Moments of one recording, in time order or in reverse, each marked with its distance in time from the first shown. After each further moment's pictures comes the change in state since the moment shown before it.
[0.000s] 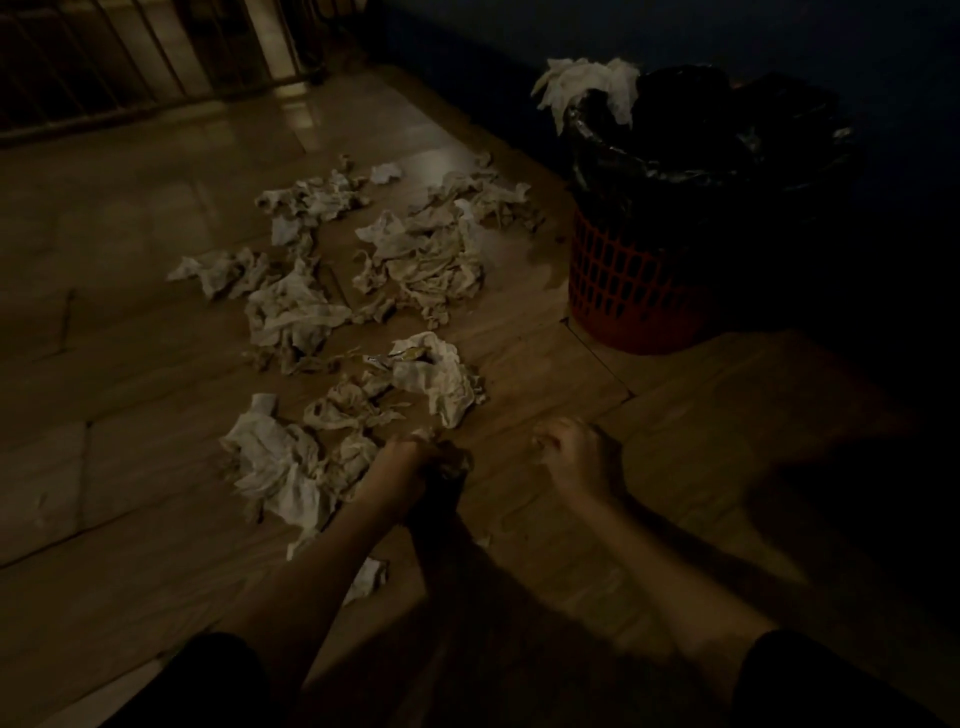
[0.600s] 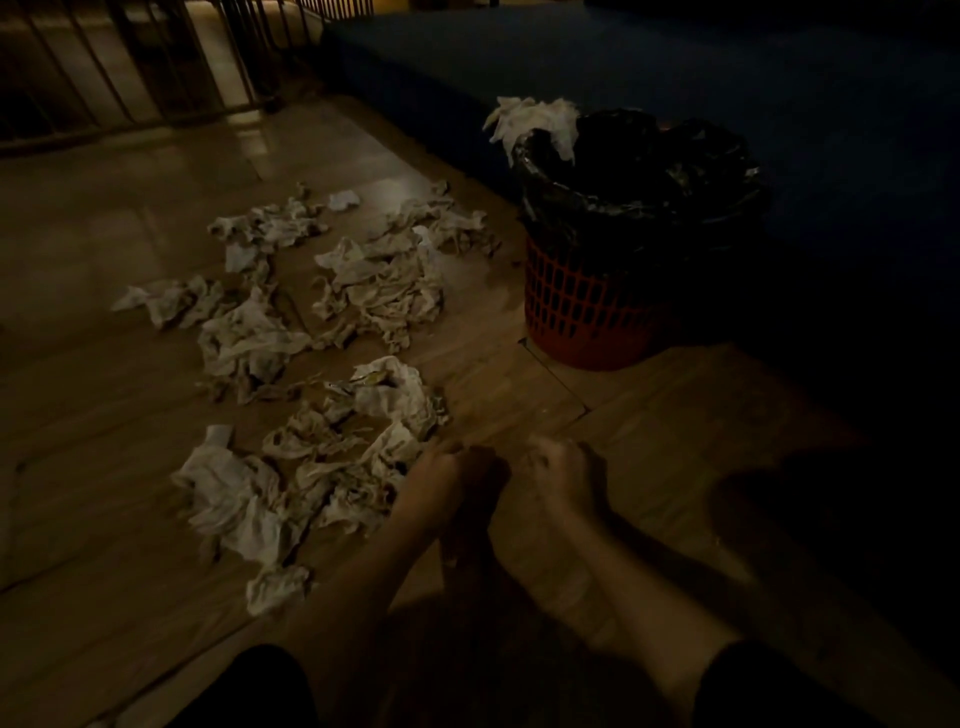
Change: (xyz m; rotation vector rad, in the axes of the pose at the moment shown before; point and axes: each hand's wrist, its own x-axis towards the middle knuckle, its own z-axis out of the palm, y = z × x) left_hand 0.032 0.066 0.019 -0.013 0.065 0.143; right_hand -0.011 0.003 -0.032 -0.042 -0.004 0.107
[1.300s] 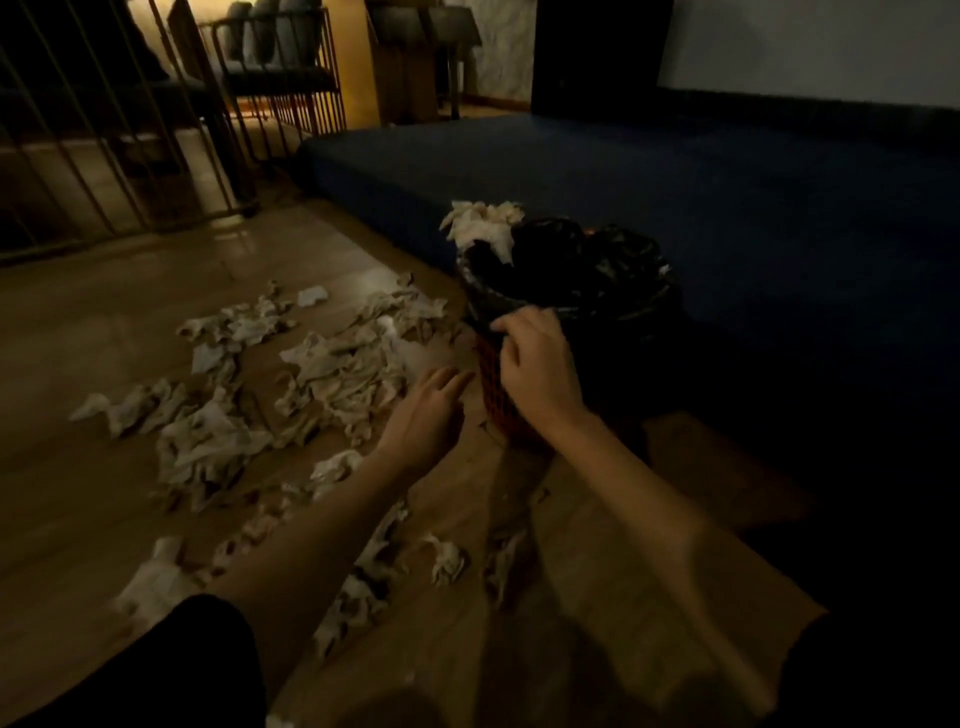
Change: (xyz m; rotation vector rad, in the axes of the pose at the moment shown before) left_hand 0.124 0.055 -0.110 0.171 0.264 0.163; right_hand 0.103 -0.090 -0.169 0.073 0.464 -0.538
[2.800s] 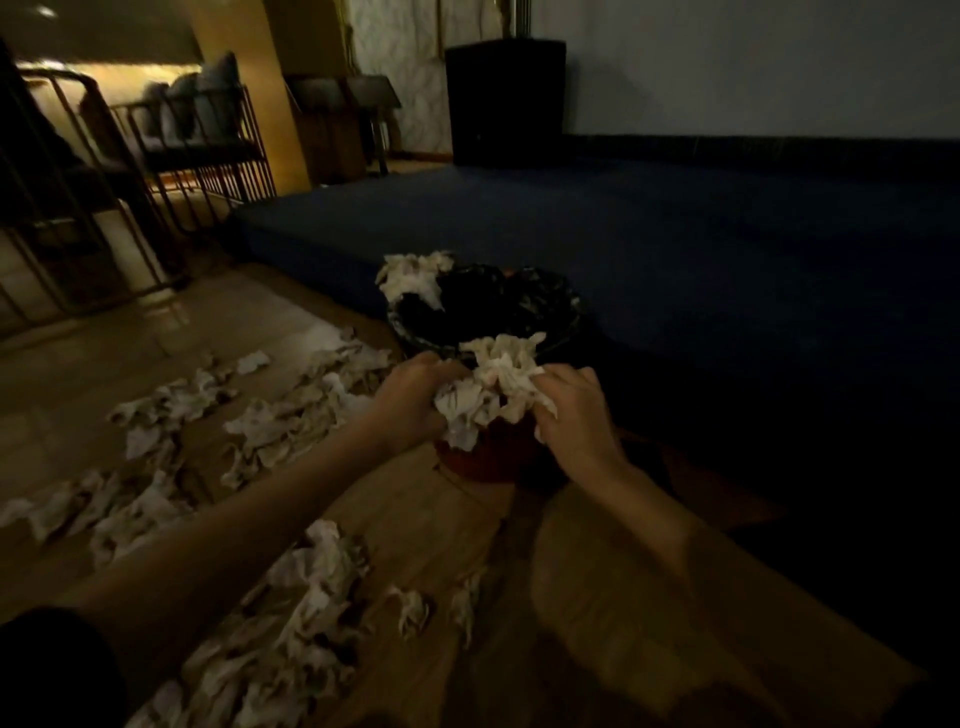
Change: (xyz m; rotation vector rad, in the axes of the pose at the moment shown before) left_hand 0.055 0.062 -0.080 -0.108 -0.117 0.219; right_hand -0.046 0.049 -0.088 -0.113 0.046 0.104
